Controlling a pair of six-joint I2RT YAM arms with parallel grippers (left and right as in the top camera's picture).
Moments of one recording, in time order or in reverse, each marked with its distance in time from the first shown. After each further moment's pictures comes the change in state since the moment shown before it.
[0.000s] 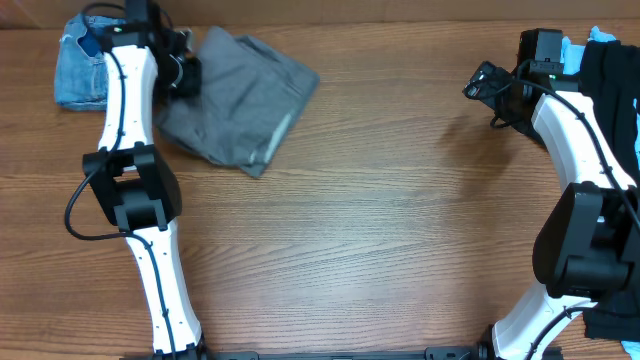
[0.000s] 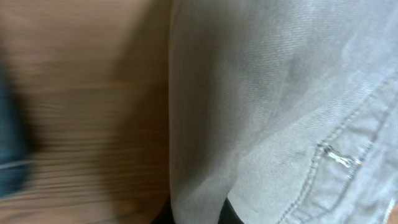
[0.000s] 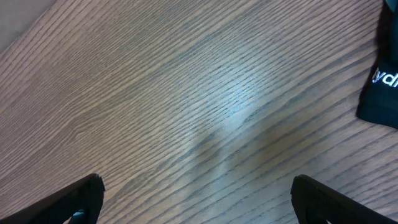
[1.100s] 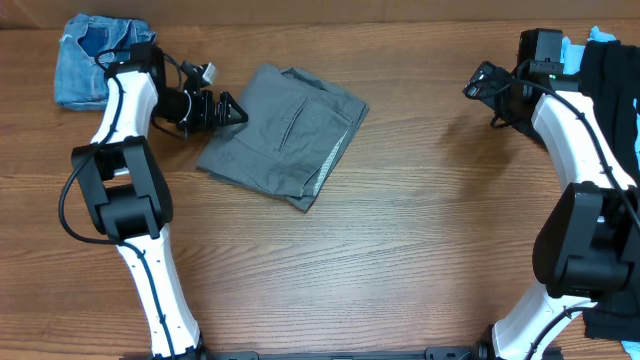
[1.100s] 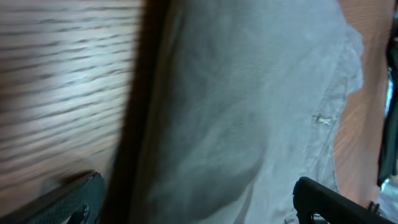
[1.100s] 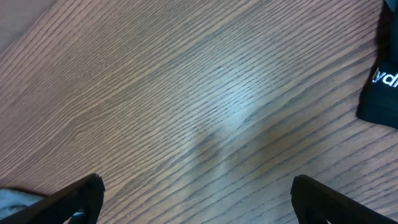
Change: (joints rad) left arm 0.016 -0.099 -0.465 0.123 0.533 0.197; right arm 0.000 0.000 0.000 0.000 0.000 0.000
